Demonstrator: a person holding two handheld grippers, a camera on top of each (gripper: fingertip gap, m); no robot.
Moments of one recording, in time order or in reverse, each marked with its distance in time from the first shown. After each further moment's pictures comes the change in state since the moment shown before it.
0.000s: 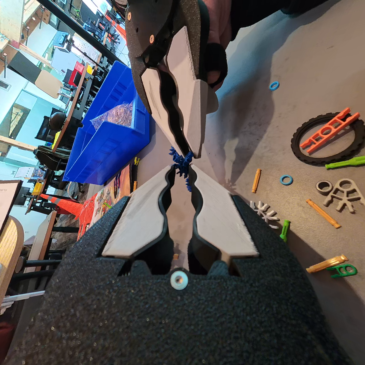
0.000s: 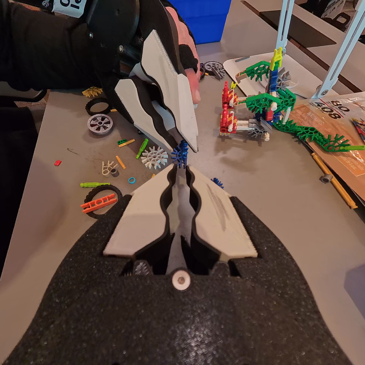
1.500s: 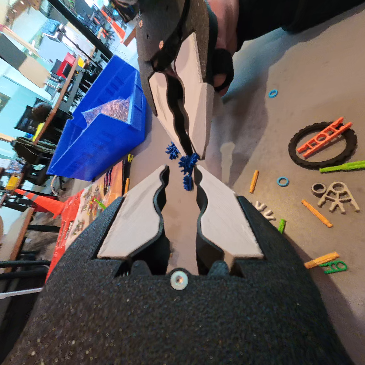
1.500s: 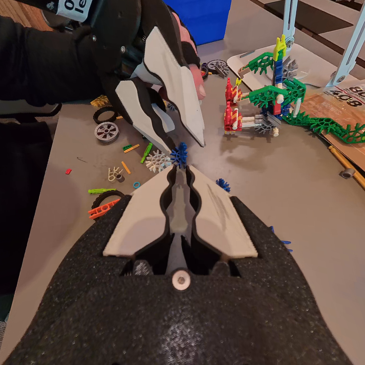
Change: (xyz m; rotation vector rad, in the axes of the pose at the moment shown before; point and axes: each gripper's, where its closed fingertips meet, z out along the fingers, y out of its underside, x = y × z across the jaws) left arm -0.002 0.003 -0.002 0.020 0.035 -0.090; right arm -0.001 0.000 0.005 0.015 -0.047 0.085
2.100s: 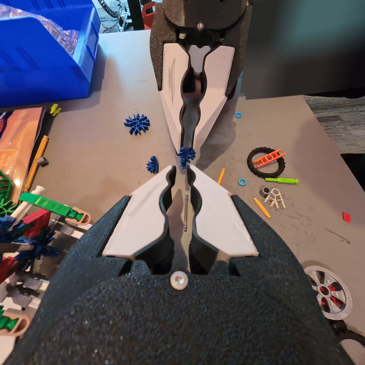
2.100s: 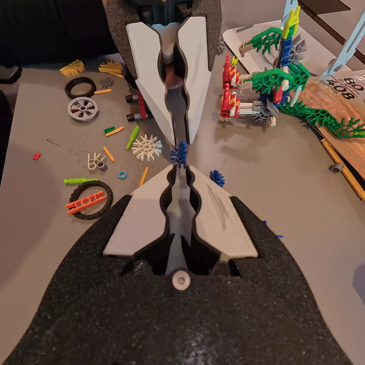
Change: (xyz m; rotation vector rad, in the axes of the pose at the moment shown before) left arm 0.017 0.019 -0.005 0.017 0.359 -0.525; right arm 0.006 0.016 0.010 -0.110 0.081 -0.075
